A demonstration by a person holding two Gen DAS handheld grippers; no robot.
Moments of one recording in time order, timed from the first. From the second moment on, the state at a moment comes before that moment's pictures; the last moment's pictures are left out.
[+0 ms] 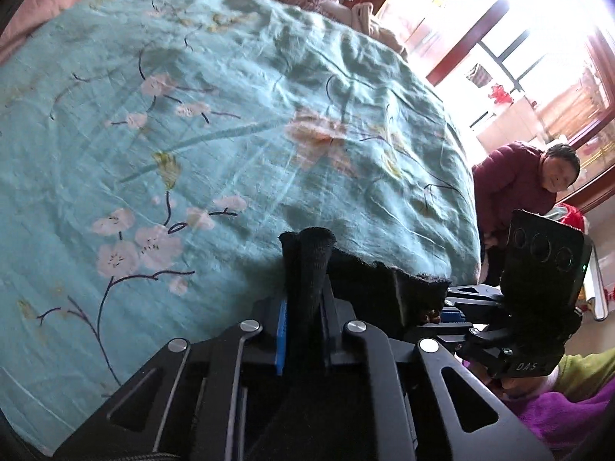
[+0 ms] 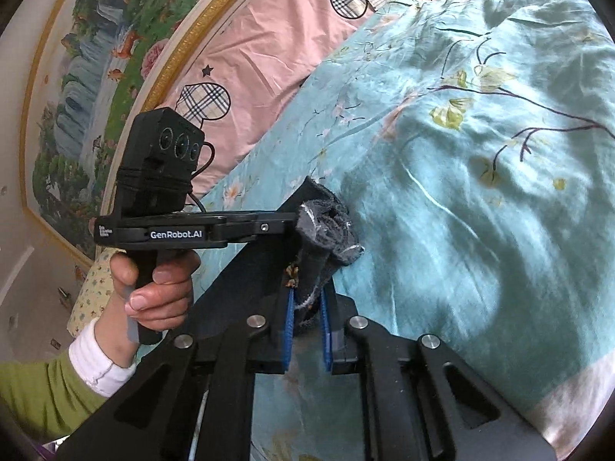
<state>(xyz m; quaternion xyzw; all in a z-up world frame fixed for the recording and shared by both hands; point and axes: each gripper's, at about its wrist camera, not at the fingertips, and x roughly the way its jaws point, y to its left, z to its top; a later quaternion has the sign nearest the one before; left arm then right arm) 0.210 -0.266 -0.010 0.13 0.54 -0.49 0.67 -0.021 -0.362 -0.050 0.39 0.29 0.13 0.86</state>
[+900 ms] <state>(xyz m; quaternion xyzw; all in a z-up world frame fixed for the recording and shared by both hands) 0.146 -0.082 0.083 -0.02 0.41 -0.45 0.79 -0.004 -0.255 0.017 0.36 0.24 0.35 0.83</state>
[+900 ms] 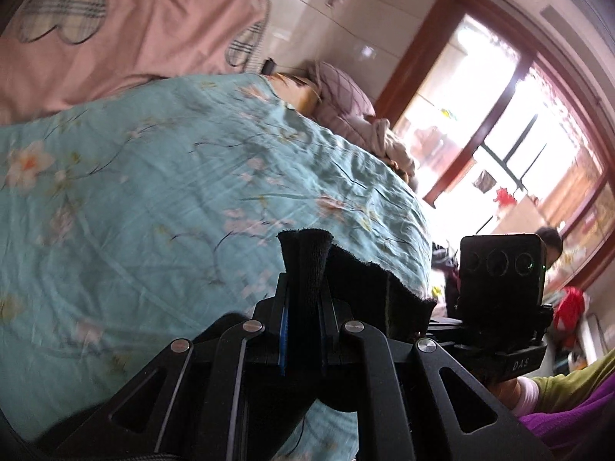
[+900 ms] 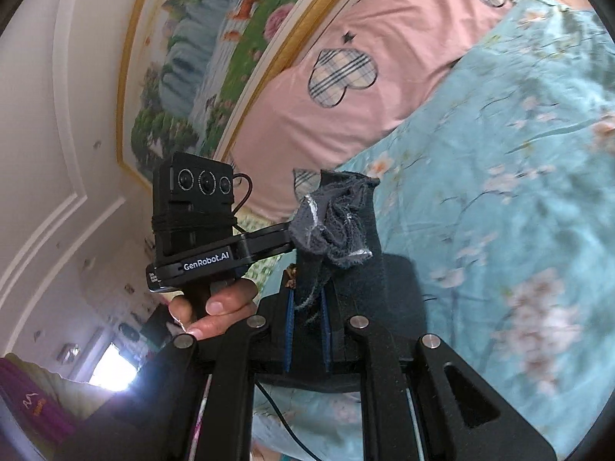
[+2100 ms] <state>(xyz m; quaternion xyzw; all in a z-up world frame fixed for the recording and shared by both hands) 0.142 0.062 -0.024 -0.16 0.46 -0.34 0.81 0.039 -0.120 -0.023 0.23 0.39 0.39 0.80</state>
